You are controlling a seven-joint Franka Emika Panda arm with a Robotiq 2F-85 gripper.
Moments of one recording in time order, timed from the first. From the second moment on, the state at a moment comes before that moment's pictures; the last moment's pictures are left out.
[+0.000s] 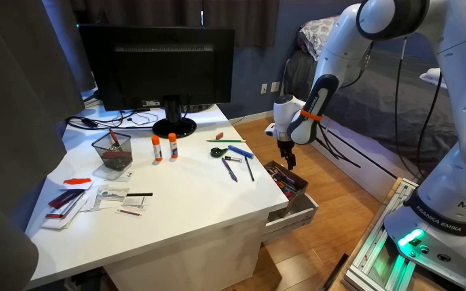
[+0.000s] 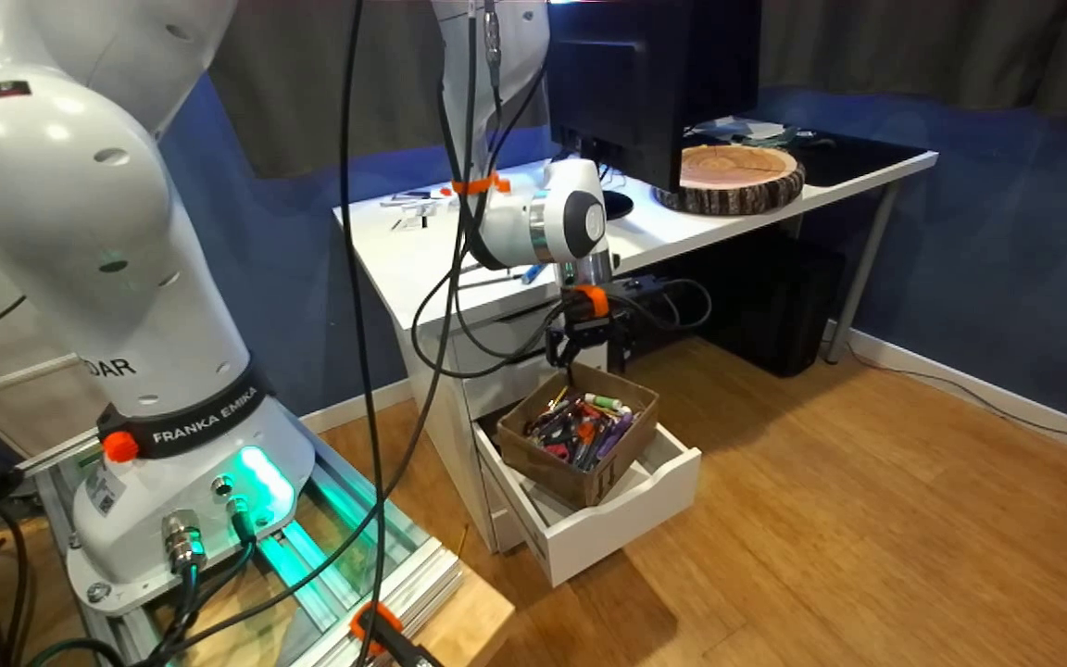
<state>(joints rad) -0.12 0.75 -0.09 -2.15 -0.56 2.78 -0.66</state>
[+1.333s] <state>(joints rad) -0.15 1.01 -0.06 -1.88 -0.56 2.78 -0.83</state>
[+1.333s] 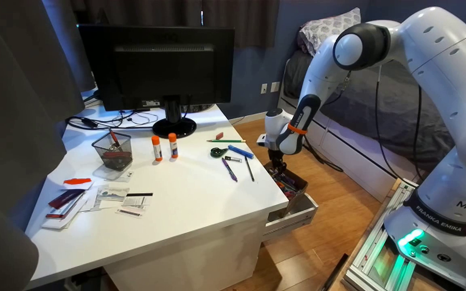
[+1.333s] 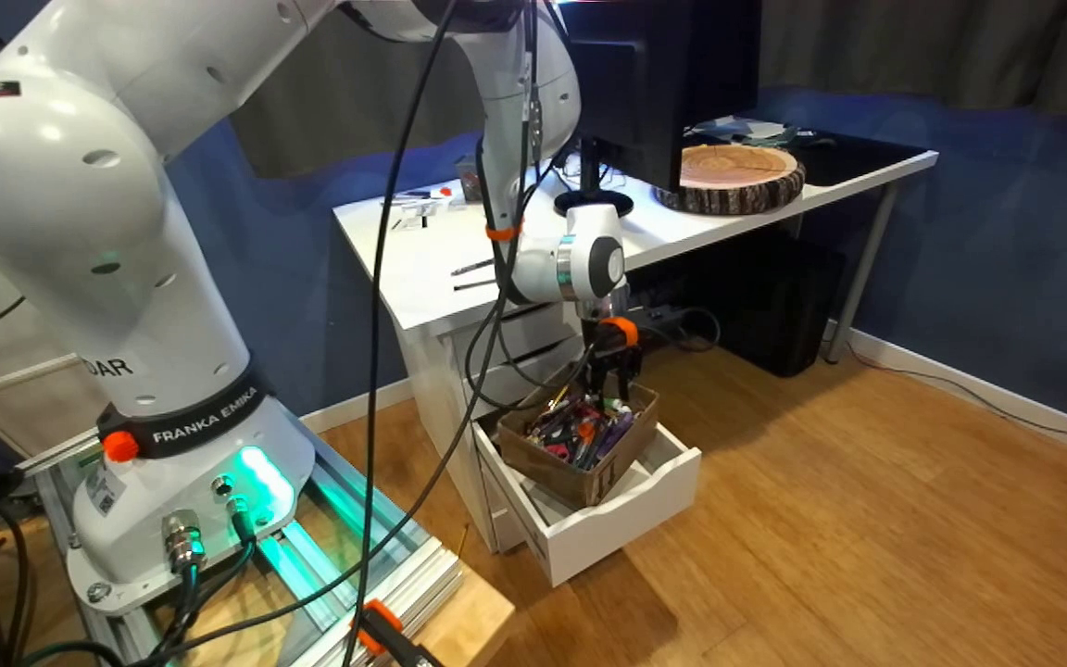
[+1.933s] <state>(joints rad) -0.15 1.09 -0.05 -1.78 -0.56 2.78 -0.85</state>
